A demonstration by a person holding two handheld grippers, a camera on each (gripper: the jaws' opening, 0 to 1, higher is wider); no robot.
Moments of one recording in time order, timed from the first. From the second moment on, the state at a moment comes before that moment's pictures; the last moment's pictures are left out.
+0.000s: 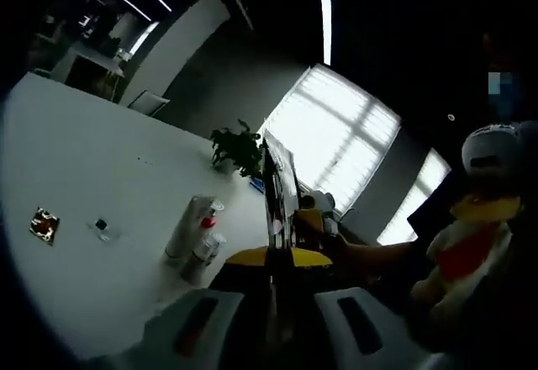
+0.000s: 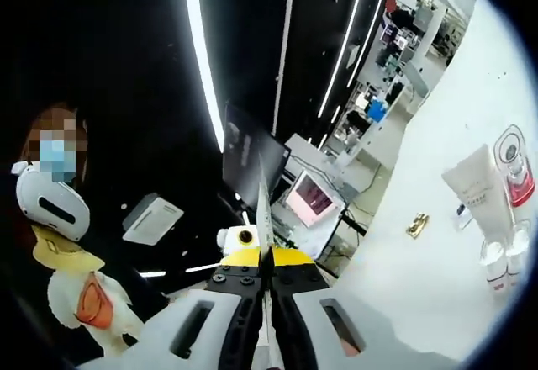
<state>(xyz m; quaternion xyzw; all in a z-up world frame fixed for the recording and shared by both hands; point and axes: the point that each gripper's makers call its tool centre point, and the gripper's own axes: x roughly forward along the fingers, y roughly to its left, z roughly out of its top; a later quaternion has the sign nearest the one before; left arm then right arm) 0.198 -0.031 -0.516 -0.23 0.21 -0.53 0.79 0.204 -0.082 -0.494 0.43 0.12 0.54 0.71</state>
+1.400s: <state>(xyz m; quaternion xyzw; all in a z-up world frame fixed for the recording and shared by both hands) 0.178 -0.031 -0.580 -0.46 0.29 -0.37 0.75 0.218 -0.081 -0.573 0.23 0.16 0.44 0.85</state>
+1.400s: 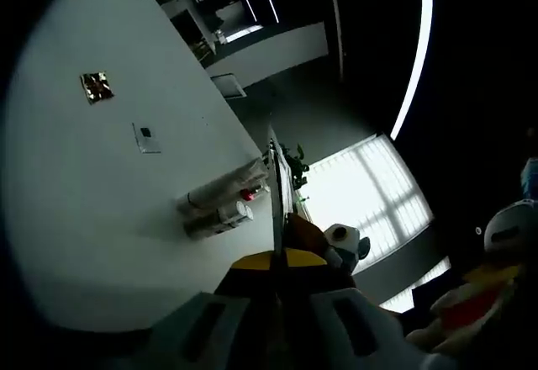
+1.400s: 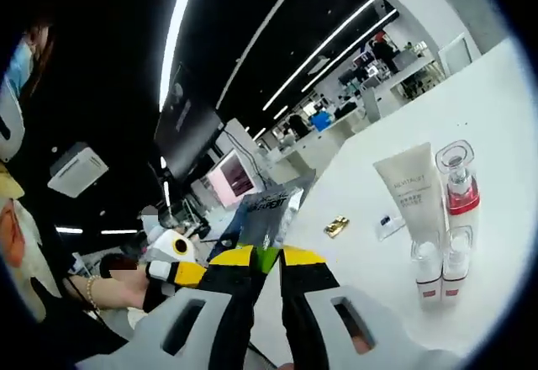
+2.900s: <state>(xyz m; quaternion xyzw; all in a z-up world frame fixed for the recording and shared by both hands) 0.202 -0.034 -0.632 -0.47 0.34 -0.34 0.74 0.182 -0.095 -0.596 0.08 0.18 0.49 0.85</state>
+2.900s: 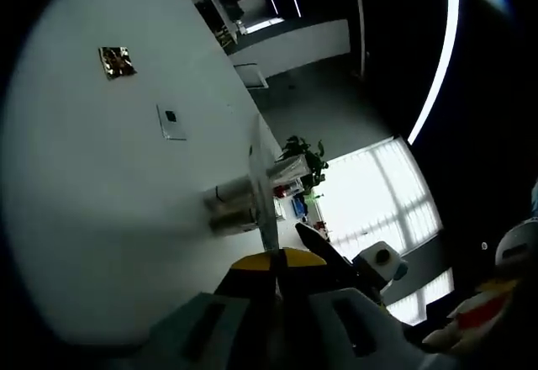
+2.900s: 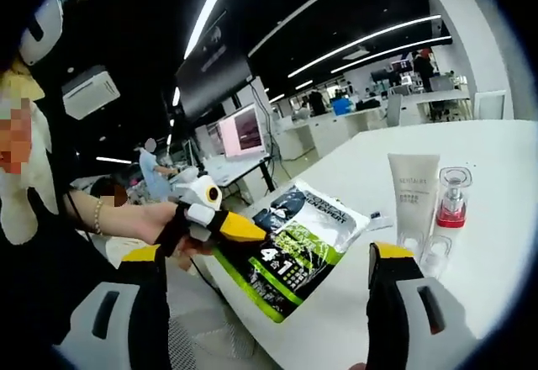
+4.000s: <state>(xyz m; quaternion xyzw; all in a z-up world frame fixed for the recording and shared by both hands) 0.240 -0.049 -0.713 -0.37 0.39 -0.29 0.79 0.185 -0.161 -0.627 0.07 0.22 0.38 0.90</state>
